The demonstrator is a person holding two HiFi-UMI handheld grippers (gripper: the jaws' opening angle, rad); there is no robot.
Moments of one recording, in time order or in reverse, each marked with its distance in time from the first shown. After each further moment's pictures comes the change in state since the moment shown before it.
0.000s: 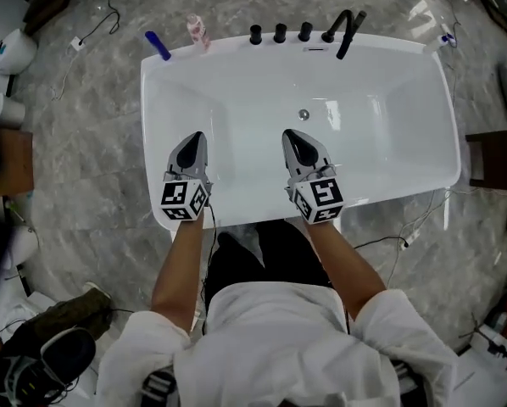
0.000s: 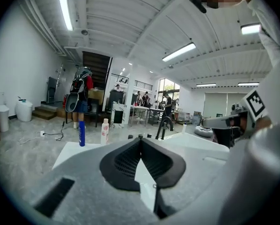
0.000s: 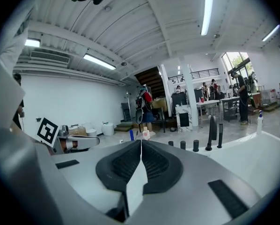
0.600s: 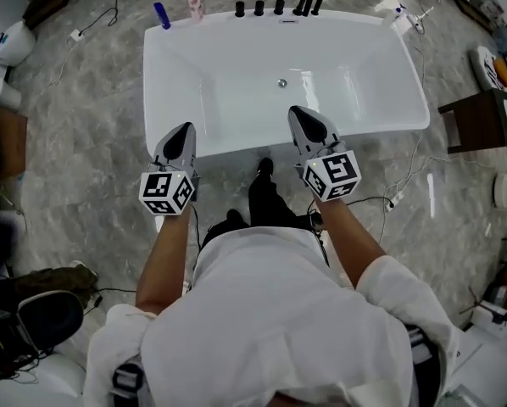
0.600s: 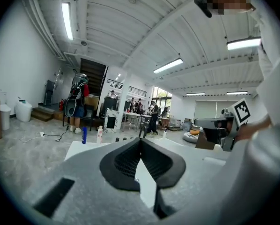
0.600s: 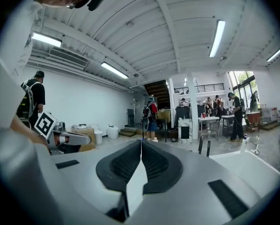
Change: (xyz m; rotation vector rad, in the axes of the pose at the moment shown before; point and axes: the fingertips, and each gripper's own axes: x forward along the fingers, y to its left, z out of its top) left arm -0.281 -0.127 0.038 -0.016 -0.074 -0.087; right arm -0.263 0.131 0.055 -0.124 -0.093 0.011
